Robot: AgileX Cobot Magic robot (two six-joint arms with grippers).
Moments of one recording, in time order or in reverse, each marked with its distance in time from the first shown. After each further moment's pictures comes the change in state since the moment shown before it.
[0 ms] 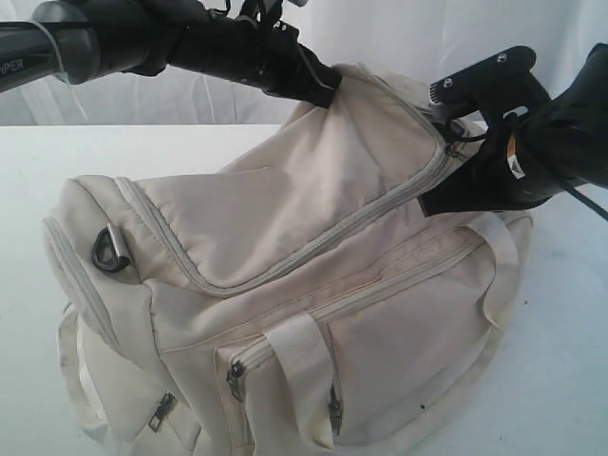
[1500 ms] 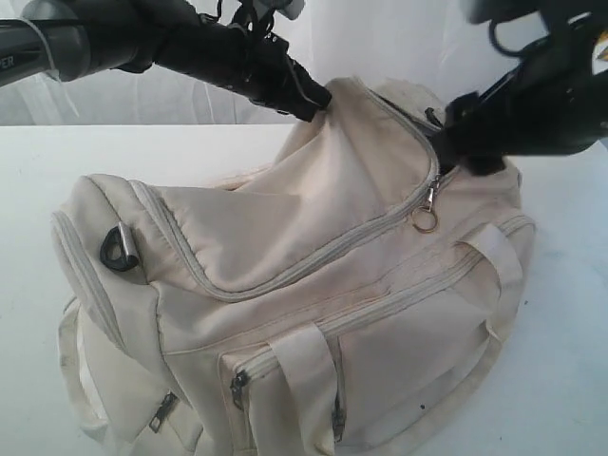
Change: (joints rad) left arm 0.021 0.000 0.000 0.104 0.098 -0.034; right arm -0.021 -0.253 -0.114 0.524 0.121 -0.526
